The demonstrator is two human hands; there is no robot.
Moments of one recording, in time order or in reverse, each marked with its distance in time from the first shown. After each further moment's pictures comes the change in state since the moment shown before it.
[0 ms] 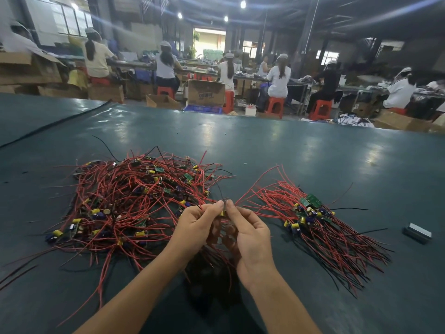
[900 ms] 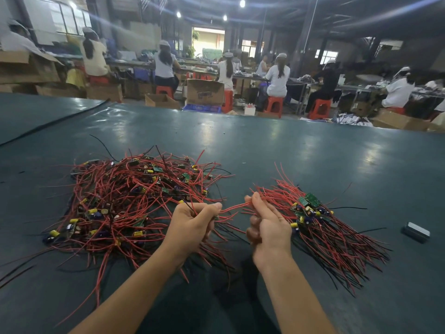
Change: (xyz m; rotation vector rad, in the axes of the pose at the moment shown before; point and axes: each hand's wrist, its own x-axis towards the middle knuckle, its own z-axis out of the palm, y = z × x) left_hand -0.002 0.007 -0.002 0.113 0.078 0.053; right_hand 0.025 -0.019 -0.021 0.059 0.259 -0.027
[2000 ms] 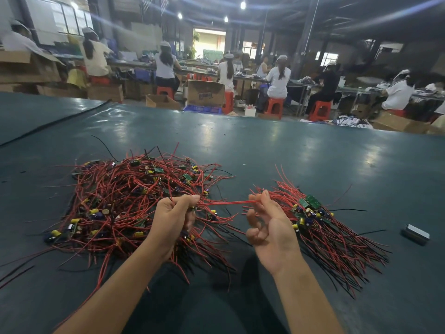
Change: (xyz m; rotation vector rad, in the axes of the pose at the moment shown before) left_hand 0.019 -0.013 -0.031 -0.088 0.129 -0.020; right_hand -0.003 -0.015 -0.008 0.027 -0.206 0.097
